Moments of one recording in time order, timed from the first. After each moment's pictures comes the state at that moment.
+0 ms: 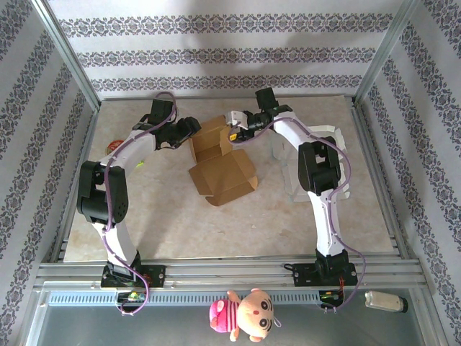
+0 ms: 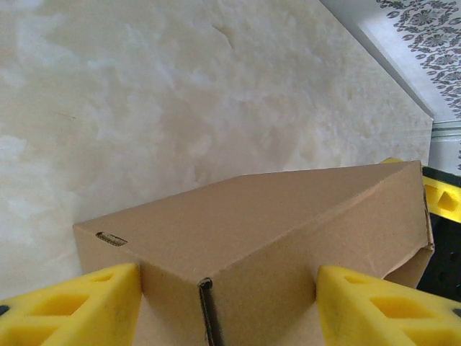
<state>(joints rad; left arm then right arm) -0.18 1.83 1.41 -0.38 0.34 -0.77 0.30 2.35 1.99 -0.55 -0.83 -1.20</state>
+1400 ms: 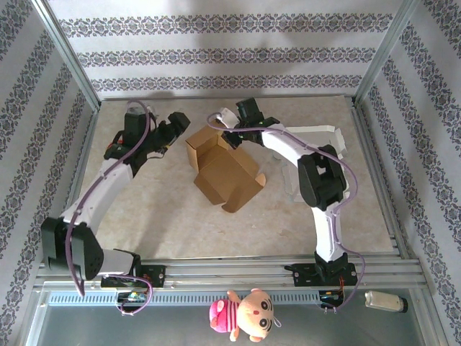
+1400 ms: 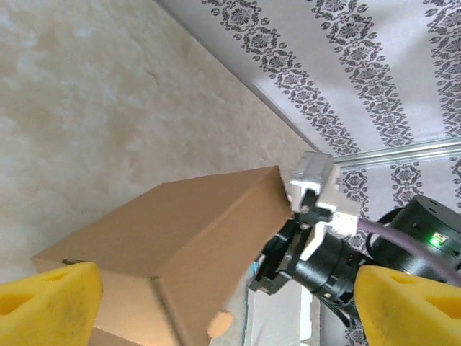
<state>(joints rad) -0.18 1.32 1.10 -0.29 0.31 -0.94 0.48 2.09 1.66 -0.38 -0.32 -0.34</state>
